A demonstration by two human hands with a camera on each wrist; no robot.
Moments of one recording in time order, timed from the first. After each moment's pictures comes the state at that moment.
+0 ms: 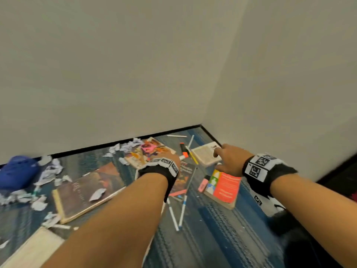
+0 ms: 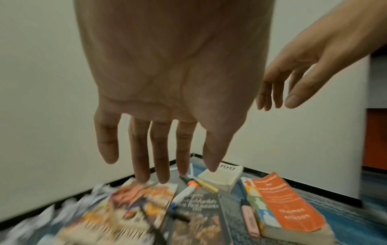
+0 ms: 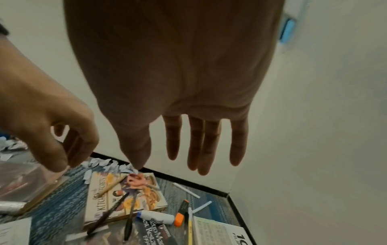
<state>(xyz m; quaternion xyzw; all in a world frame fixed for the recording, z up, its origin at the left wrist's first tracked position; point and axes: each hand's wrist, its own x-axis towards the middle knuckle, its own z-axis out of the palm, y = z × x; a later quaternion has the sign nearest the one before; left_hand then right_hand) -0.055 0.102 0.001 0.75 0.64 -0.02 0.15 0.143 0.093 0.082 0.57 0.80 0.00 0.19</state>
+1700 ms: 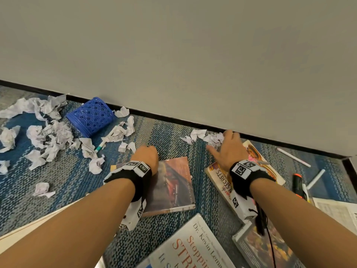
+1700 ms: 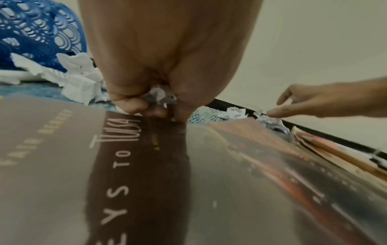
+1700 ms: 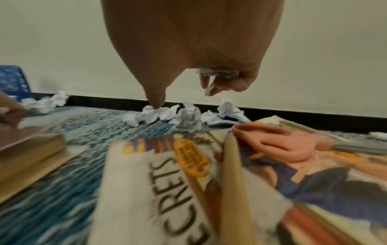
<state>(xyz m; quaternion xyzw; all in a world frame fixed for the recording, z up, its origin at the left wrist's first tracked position) -0.332 0.157 -0.217 0.39 0.88 0.04 0.25 -0.149 0.325 -0.178 0.49 0.87 -0.08 0.02</state>
